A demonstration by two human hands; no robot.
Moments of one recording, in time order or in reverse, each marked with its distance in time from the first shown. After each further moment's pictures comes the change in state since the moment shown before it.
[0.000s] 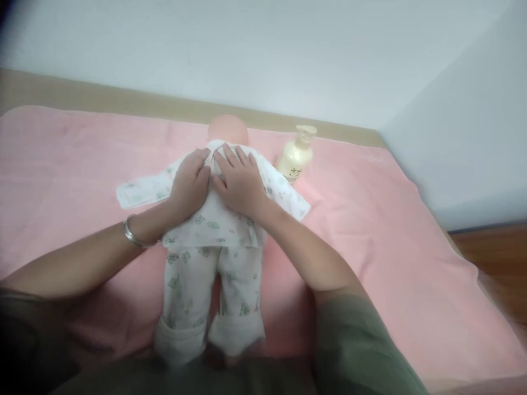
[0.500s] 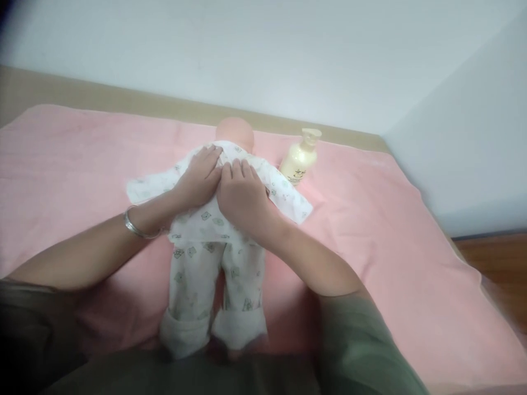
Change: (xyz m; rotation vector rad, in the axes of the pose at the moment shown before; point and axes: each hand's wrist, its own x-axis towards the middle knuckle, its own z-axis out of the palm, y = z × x) left_hand 0.014 0.000 -0.010 0.184 -0.297 0.035; right_hand -0.024 -0.030 -0.007 -0.180 0.029 0.025
